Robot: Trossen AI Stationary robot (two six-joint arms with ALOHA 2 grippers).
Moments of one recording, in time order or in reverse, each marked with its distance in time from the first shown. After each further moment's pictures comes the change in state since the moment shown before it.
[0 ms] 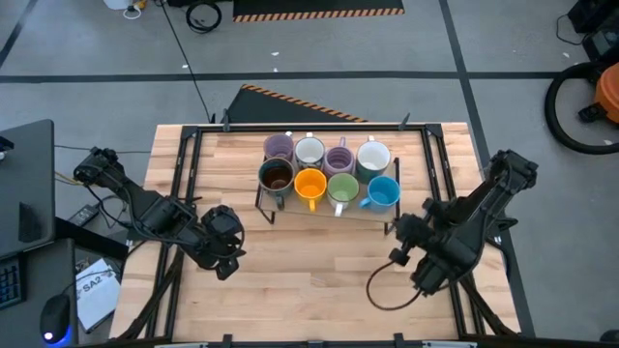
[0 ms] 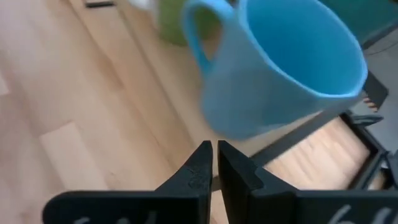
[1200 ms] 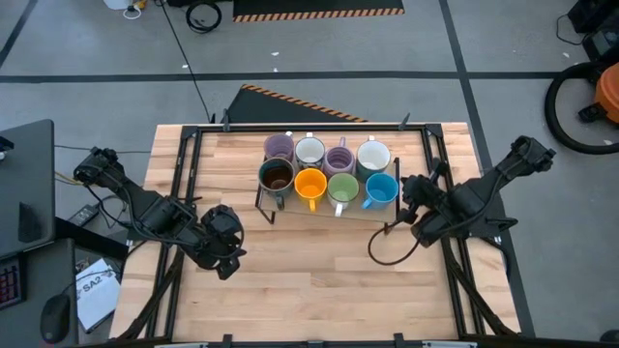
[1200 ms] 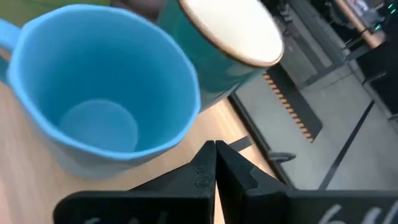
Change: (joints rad) left arm 0.000 0.000 0.000 0.006 -0.015 -0.028; right arm -0.257 -0.308 -0.149 -0.001 0.151 -0.456
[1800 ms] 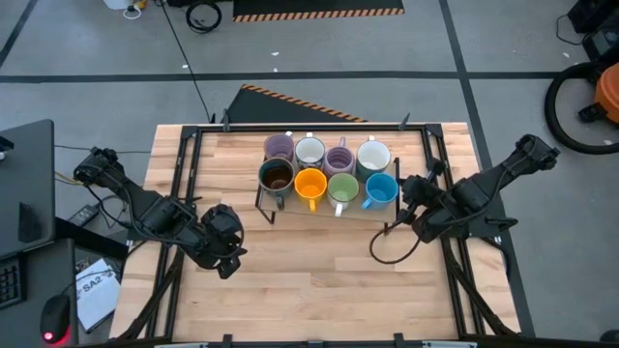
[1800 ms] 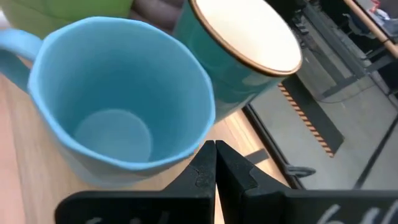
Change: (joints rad) left arm 0.001 0.000 0.000 0.000 -0.013 -0.004; right arm -0.033 -0.090 -0.080 0.202 -0.002 -0.169
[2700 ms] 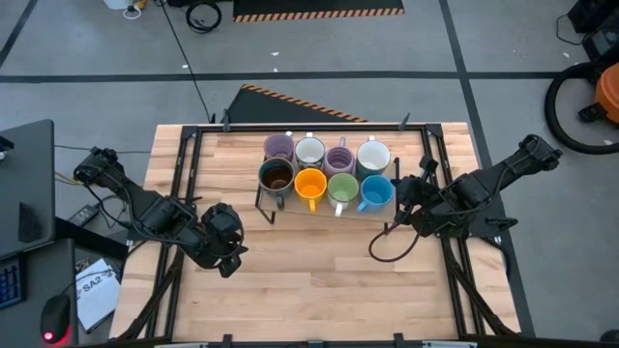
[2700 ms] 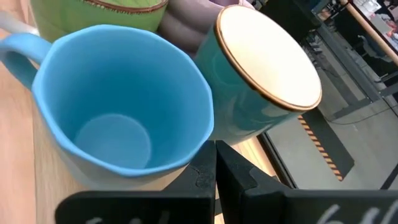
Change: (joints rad) left arm 0.000 0.000 0.000 0.000 -0.034 0.000; right arm -0.042 -0.035 -0.017 0.185 -0.026 -0.256
